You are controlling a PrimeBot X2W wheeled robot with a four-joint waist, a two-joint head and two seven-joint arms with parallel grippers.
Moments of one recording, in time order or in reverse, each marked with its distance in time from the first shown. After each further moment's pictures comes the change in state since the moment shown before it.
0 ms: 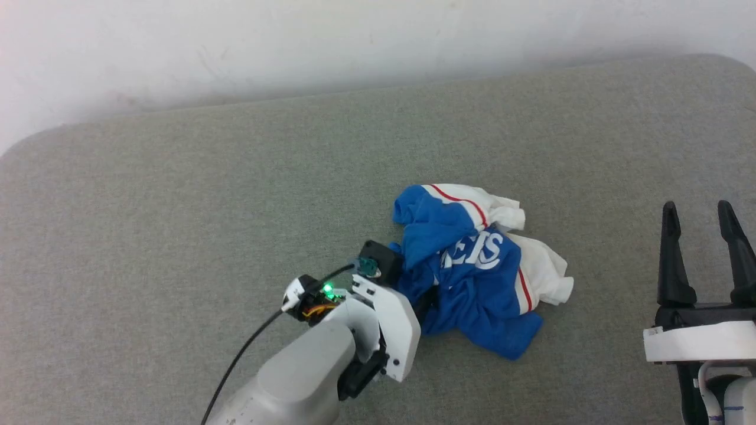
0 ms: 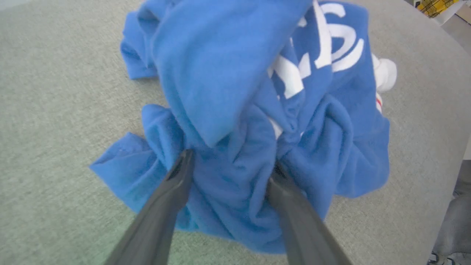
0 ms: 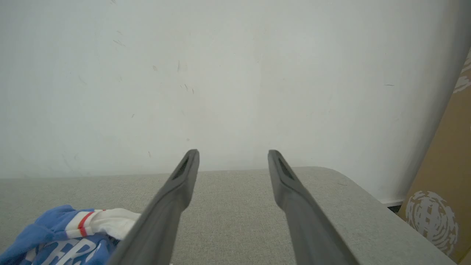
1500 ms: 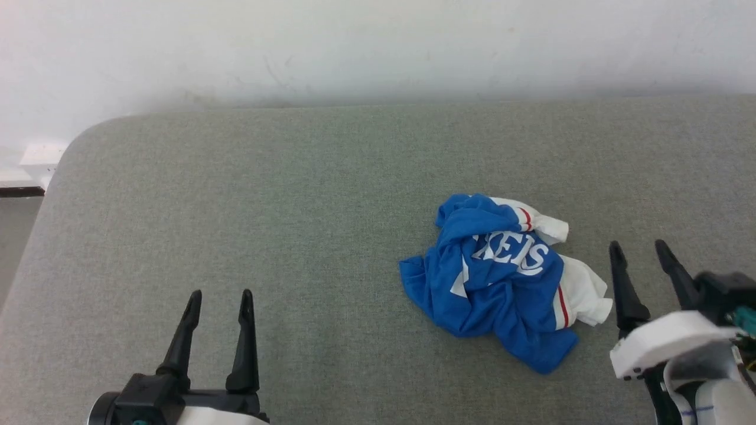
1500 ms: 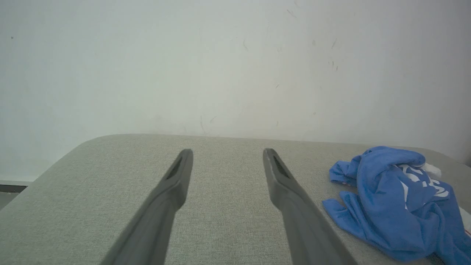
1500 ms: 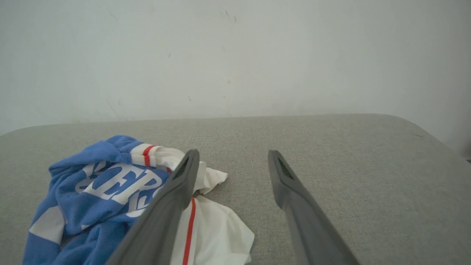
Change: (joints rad) left arm 0.785 0.072 0.809 -0.857 0.431 0.066 -0.324; right arm 0.002 0.000 0.054 0.120 0.047 0.000 0.192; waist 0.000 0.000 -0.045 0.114
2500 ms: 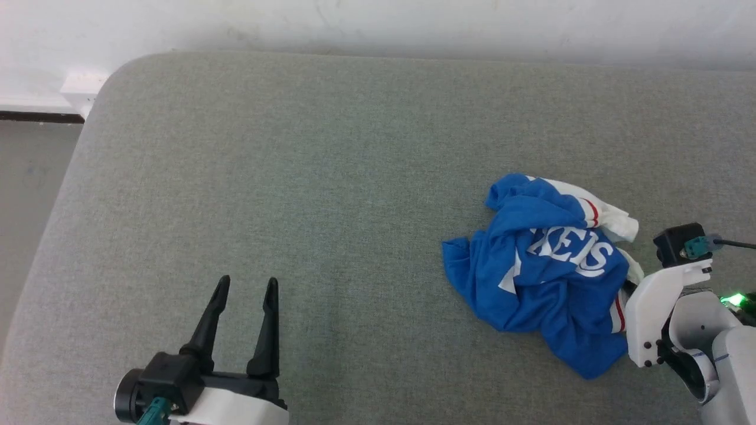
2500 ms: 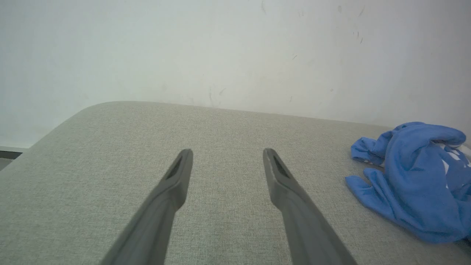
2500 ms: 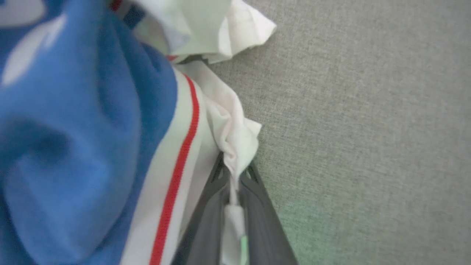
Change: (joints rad) left arm -0.072 -0.100 0.057 0.095 0.064 -0.158 0.000; right arm -0.189 -0.222 0.163 0.205 0.069 0.000 0.652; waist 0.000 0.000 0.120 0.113
